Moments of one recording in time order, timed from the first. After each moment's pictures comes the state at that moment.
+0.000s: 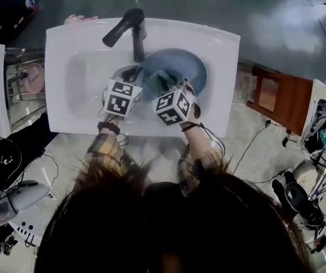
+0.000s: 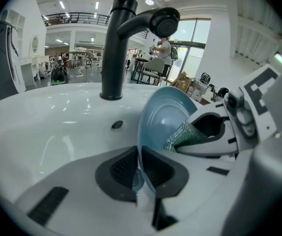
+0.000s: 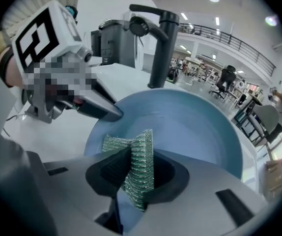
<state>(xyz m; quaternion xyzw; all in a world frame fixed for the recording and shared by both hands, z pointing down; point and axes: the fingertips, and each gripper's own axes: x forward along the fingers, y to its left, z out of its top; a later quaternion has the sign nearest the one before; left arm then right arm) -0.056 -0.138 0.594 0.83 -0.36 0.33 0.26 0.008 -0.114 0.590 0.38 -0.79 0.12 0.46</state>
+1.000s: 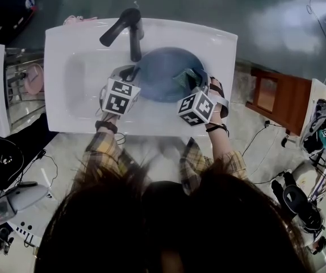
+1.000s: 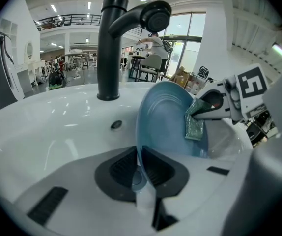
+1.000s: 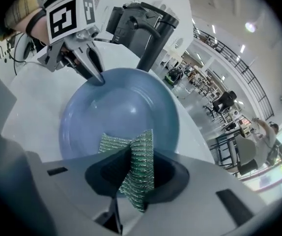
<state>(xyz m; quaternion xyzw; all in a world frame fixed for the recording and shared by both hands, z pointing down) -0.056 -0.136 0.596 0.83 -0.35 0.36 0.24 0.109 -0.125 0.572 0.37 -0.73 -0.02 0.57</state>
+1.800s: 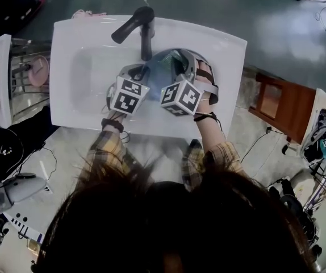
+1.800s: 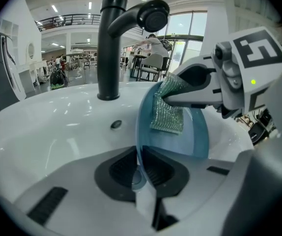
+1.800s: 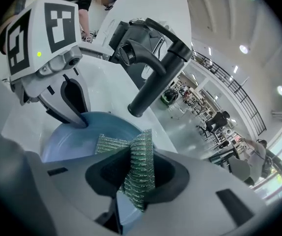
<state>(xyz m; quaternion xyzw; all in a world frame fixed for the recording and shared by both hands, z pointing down) -0.053 -0.135 0.594 0.83 -0.36 0.36 0.24 0.024 -0.184 0.529 0.39 -0.76 -0.11 0.51</state>
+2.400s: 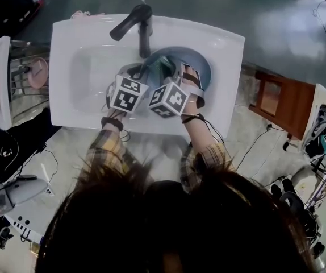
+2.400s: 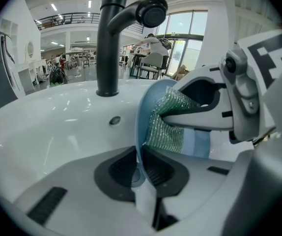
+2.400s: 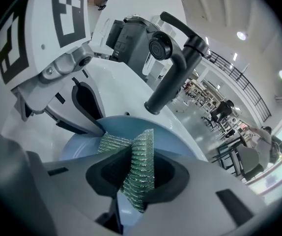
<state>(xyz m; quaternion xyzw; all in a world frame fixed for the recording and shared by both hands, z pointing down) -0.054 -0.132 0.600 0.82 -0.35 0.37 0.25 -0.003 -0.158 0.557 0.38 -0.77 -0.05 0.51</state>
